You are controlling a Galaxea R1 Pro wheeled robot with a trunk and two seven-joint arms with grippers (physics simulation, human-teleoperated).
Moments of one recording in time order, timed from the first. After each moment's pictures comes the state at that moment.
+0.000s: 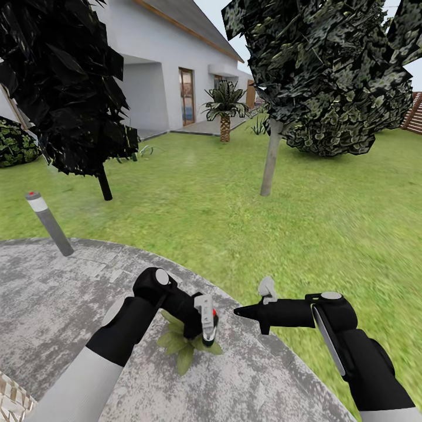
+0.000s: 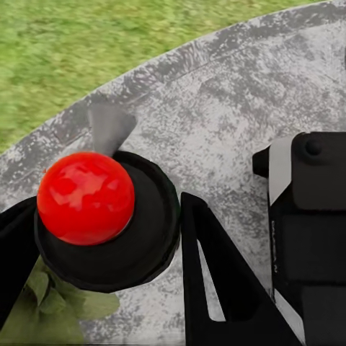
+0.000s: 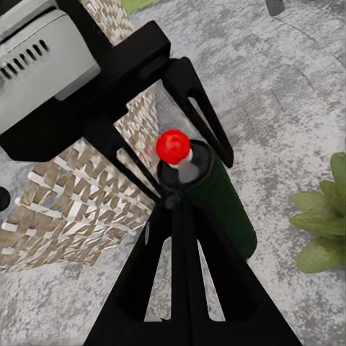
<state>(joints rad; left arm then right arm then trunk) -0.69 -0.05 -0.37 -1.31 -0.77 0.49 -1.52 -0.45 -0.13 0.07 -1.51 0.07 0.81 1.26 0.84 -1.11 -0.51</state>
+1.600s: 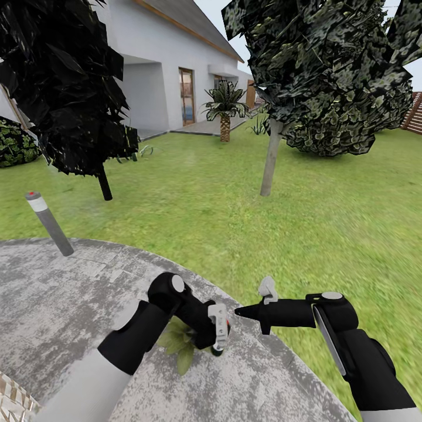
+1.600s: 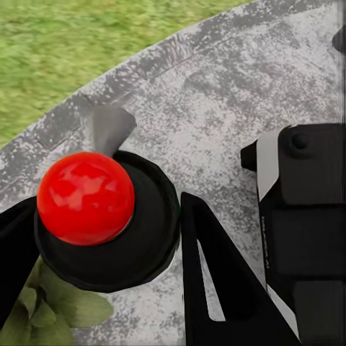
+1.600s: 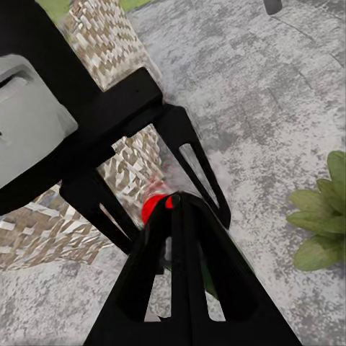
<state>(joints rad) -0.69 -0.08 -0.49 -1.32 -0.77 0.54 -1.50 -0.45 -0.13 0.07 -1.51 0.07 0.81 1.26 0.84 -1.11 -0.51</state>
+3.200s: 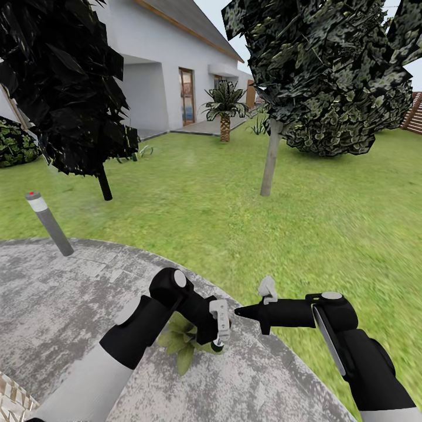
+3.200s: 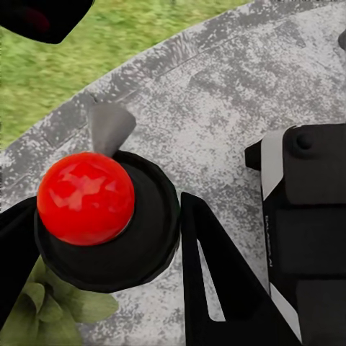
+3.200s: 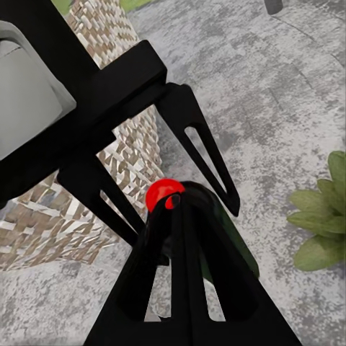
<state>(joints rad) -0.72 -0.08 -0.51 -1.32 -0.77 0.58 -1.50 -0.45 -0.13 0.07 -1.51 0.07 0.81 1.26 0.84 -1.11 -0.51</state>
